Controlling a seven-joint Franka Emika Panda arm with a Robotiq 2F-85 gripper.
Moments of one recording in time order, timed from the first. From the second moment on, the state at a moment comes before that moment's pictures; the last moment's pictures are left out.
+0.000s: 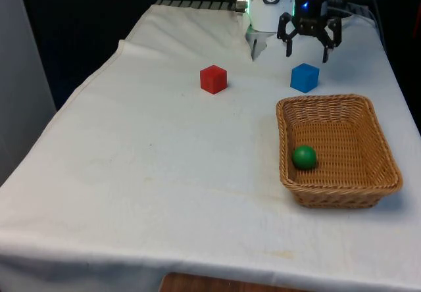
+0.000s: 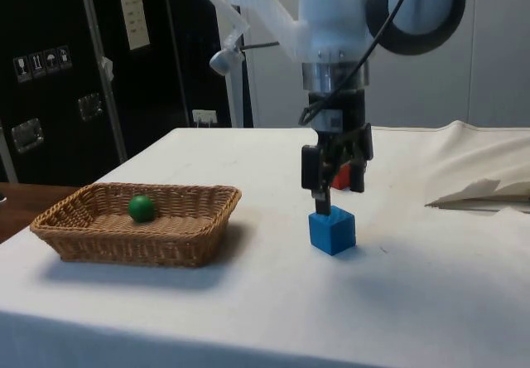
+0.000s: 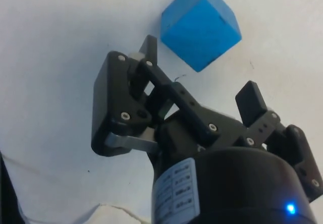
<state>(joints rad) 0.30 -0.04 -0.04 -2.80 0.10 2.79 0.52</state>
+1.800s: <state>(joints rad) 0.29 0.14 -0.04 -2.73 0.10 2.87 0.66</state>
